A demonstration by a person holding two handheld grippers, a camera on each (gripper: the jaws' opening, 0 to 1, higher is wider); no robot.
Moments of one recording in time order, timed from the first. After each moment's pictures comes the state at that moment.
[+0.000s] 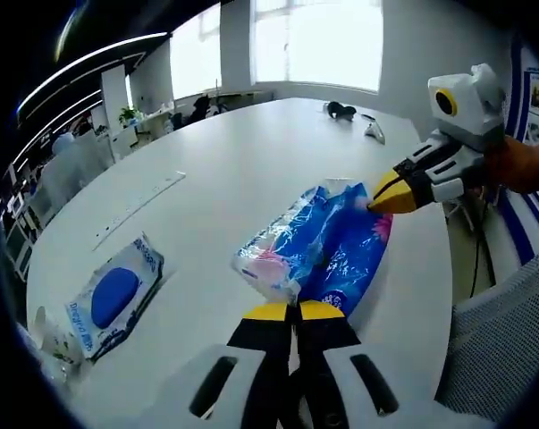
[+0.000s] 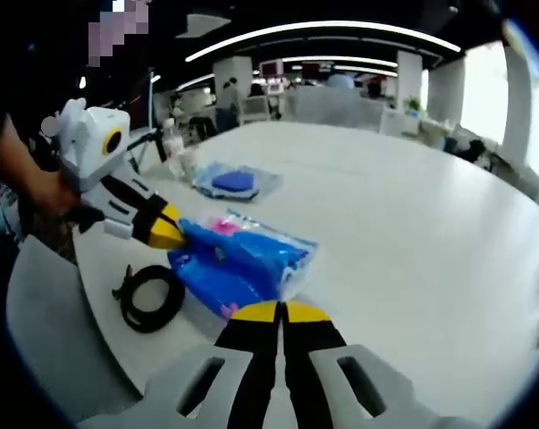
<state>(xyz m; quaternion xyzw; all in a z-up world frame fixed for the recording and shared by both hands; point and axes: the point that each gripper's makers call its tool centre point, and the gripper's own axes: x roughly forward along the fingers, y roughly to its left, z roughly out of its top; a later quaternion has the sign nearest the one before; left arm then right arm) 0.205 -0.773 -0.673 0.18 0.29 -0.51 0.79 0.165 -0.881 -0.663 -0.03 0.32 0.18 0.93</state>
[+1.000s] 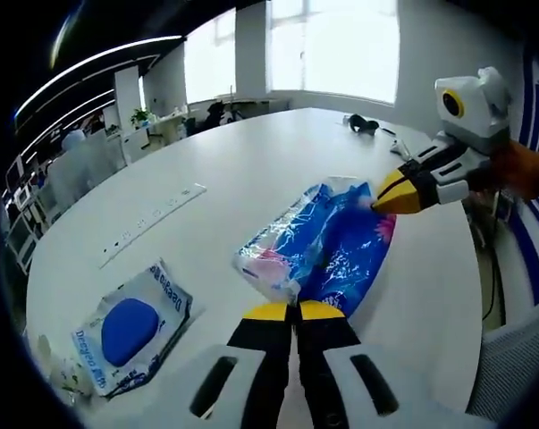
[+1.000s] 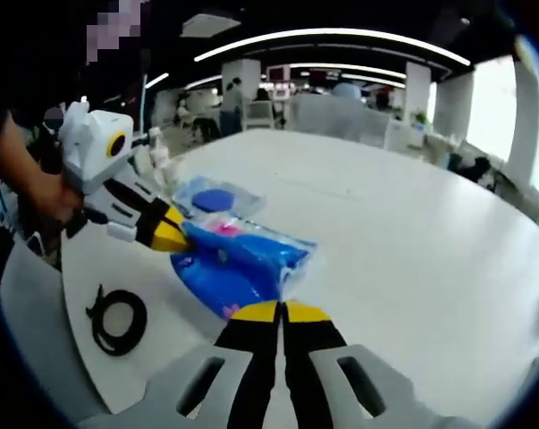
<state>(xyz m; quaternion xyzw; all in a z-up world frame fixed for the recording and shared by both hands) 0.274 -0.796 -0.673 0.16 0.28 -0.50 0.81 0.238 -0.903 -0.655 -0.06 0.31 0.19 0.93</state>
